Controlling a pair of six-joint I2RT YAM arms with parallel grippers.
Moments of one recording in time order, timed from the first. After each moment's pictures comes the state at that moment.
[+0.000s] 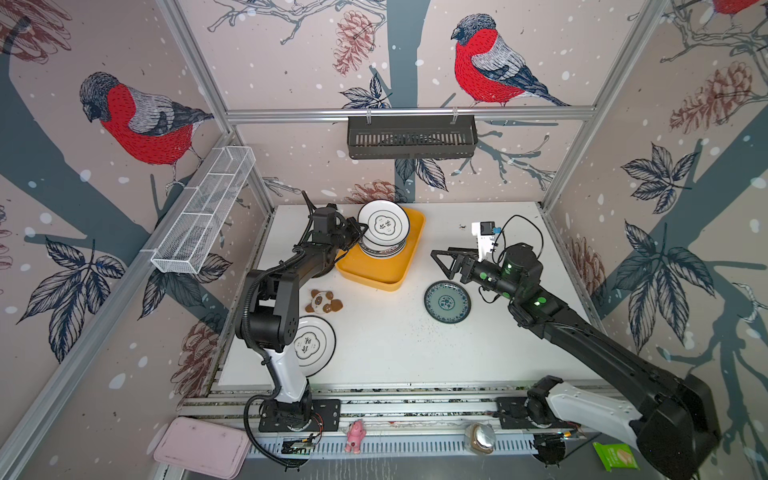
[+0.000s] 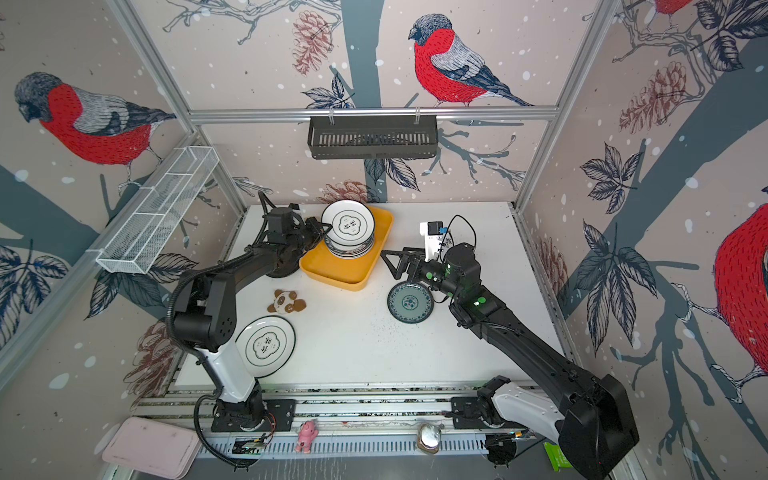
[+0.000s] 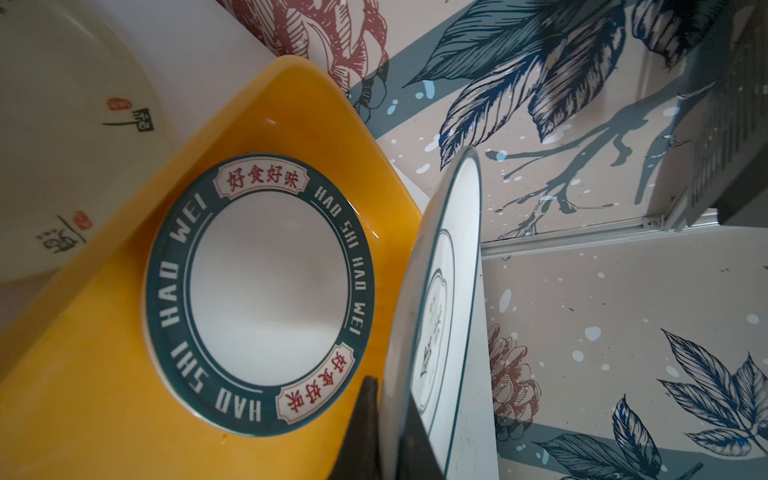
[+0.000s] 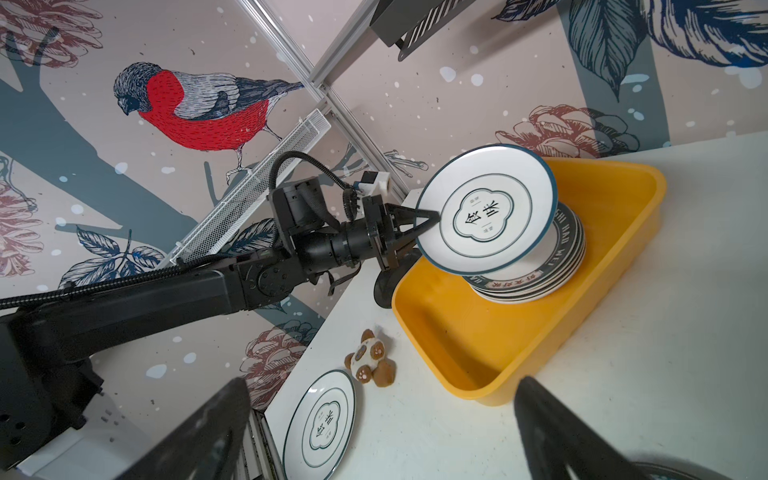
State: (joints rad) left arm -0.15 1.86 1.22 0.17 0.49 -0.89; right arm 0.56 1.09 0.77 0.22 -0.39 0.62
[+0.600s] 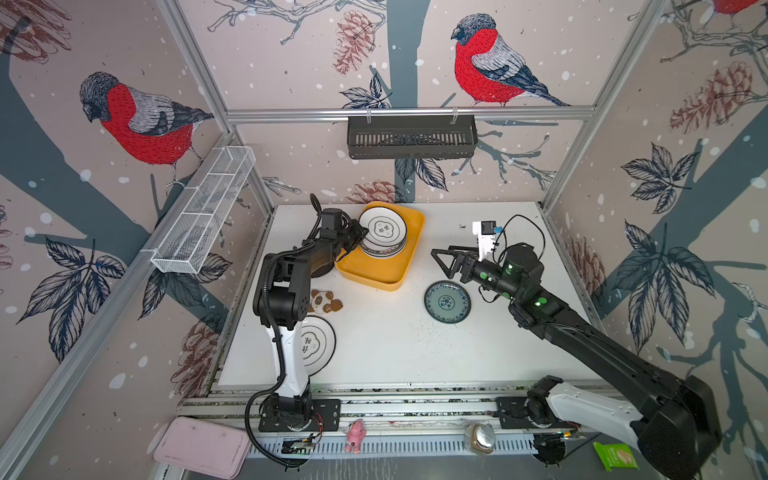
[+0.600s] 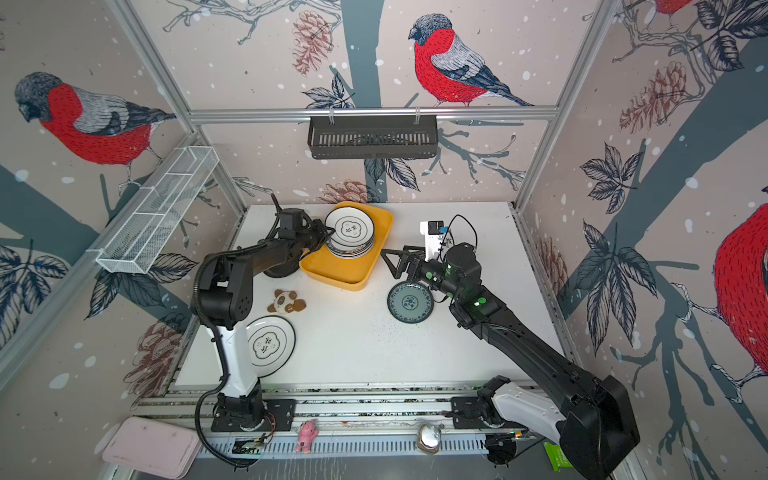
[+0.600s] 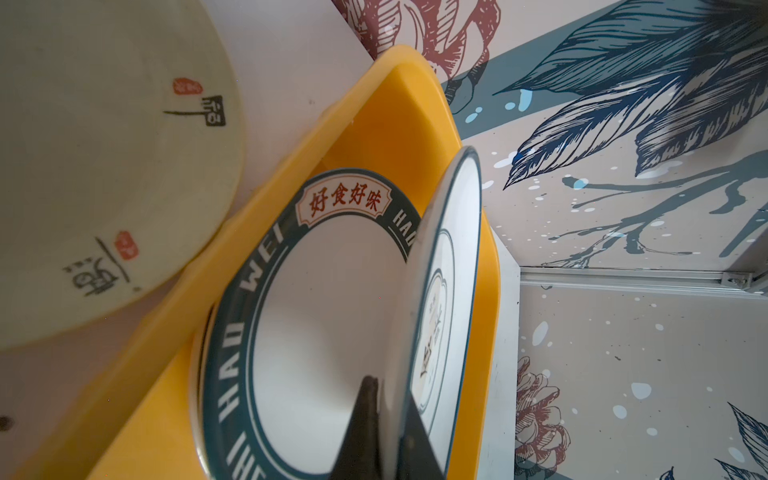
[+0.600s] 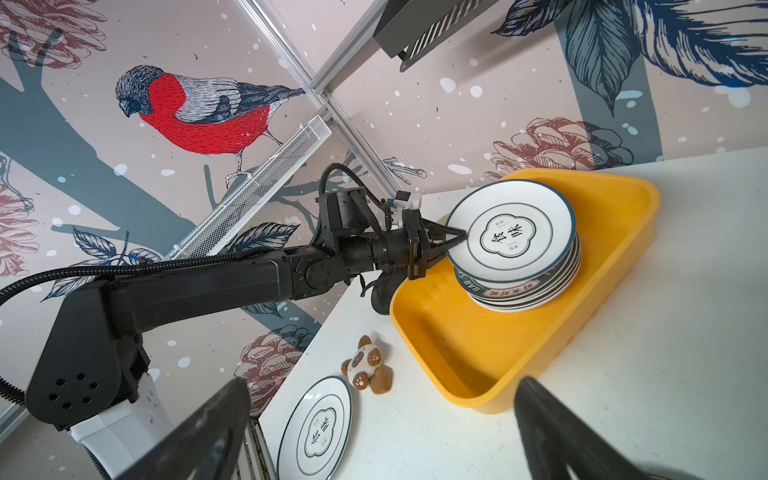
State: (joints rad) left arm -0.14 2.06 1.35 0.14 0.46 -0.94; right arm 0.57 1.08 0.77 0.22 -0.36 0.61
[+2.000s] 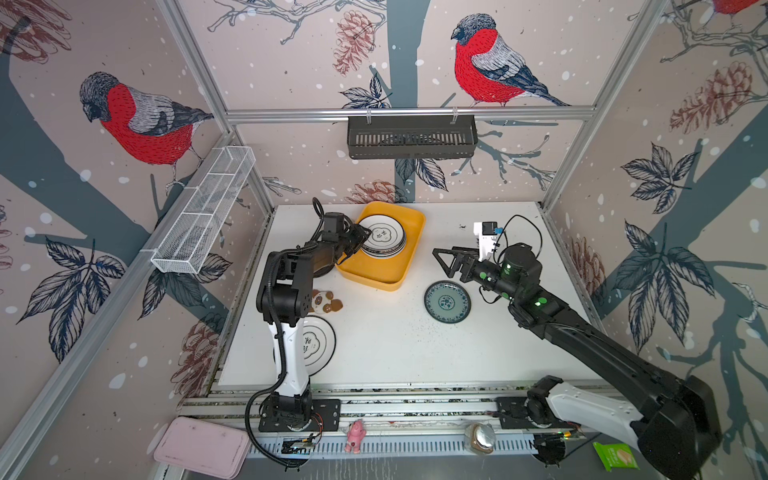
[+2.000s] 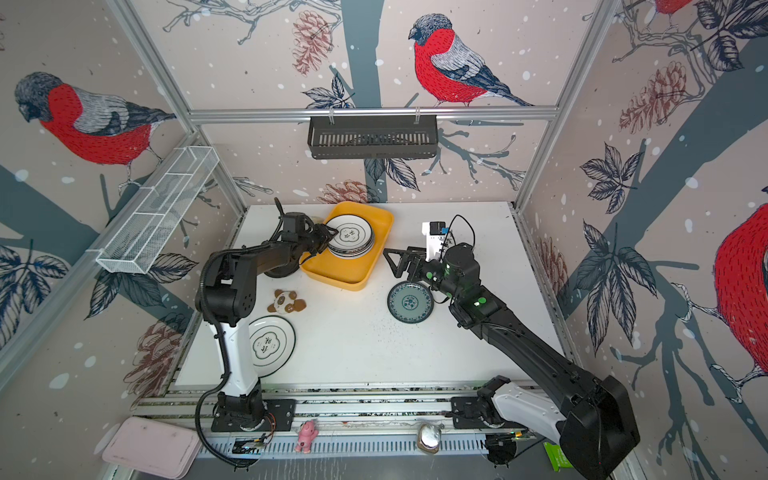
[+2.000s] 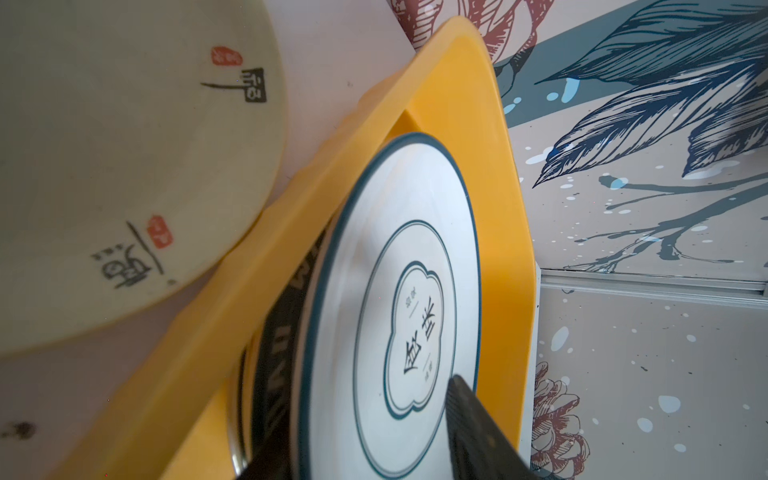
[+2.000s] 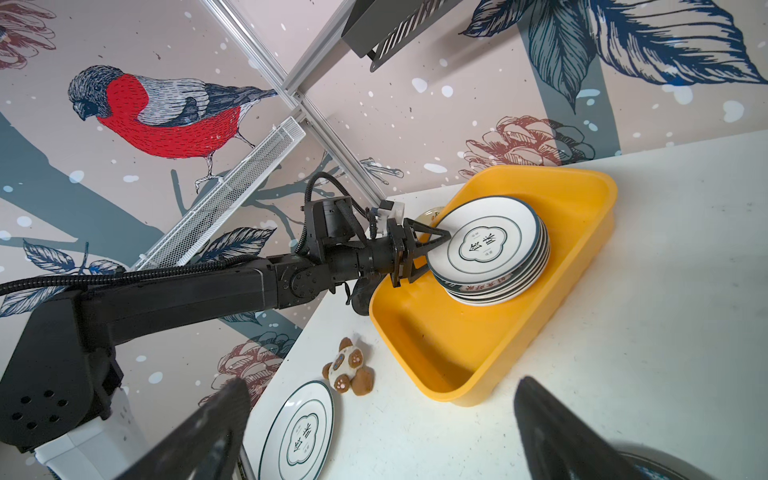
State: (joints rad) left arm -0.15 2.09 1.34 0.14 0.44 -0.92; right arm 0.57 1.07 0.77 0.18 -0.30 0.60
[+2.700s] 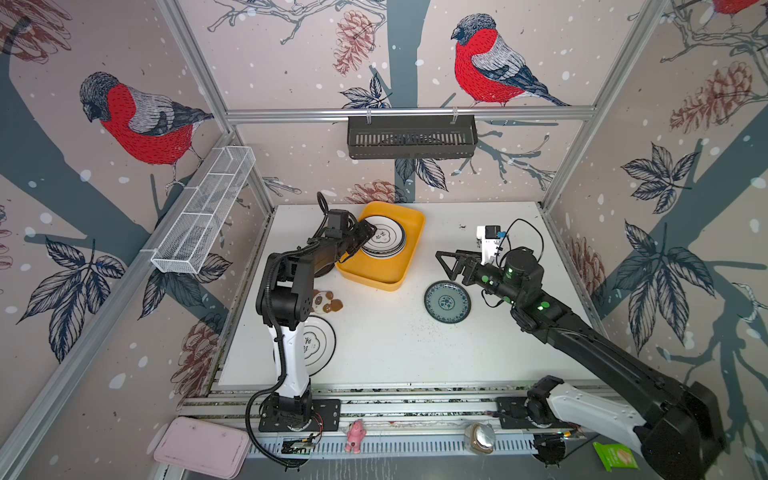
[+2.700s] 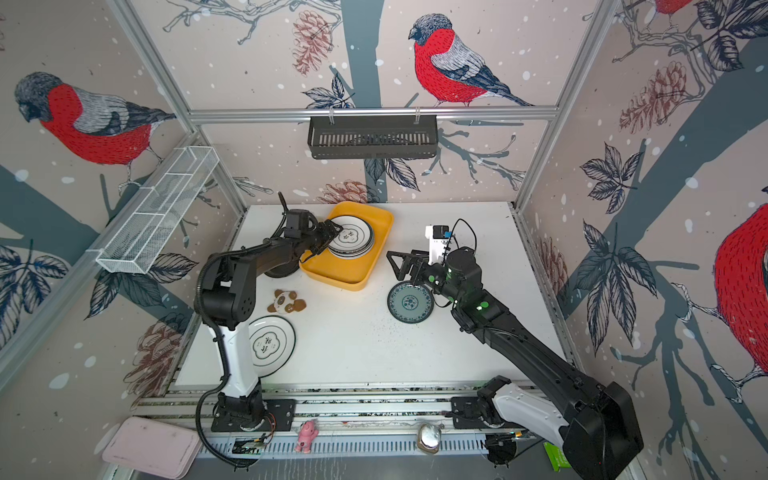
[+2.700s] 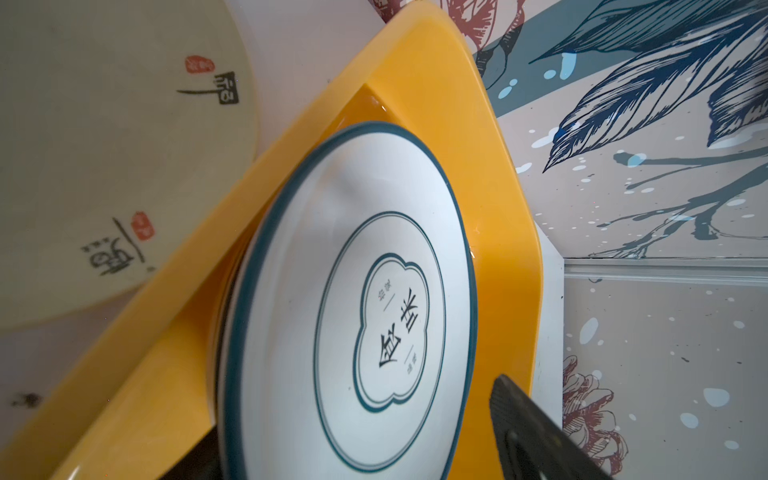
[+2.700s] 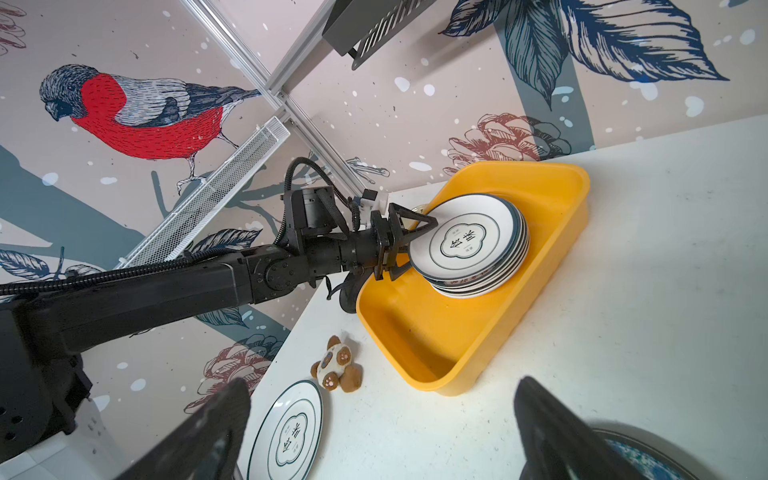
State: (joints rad) left arm -0.19 2.05 1.38 0.02 0.37 -0.83; right arm 0.57 1.05 0.74 0.15 -0.26 0.60
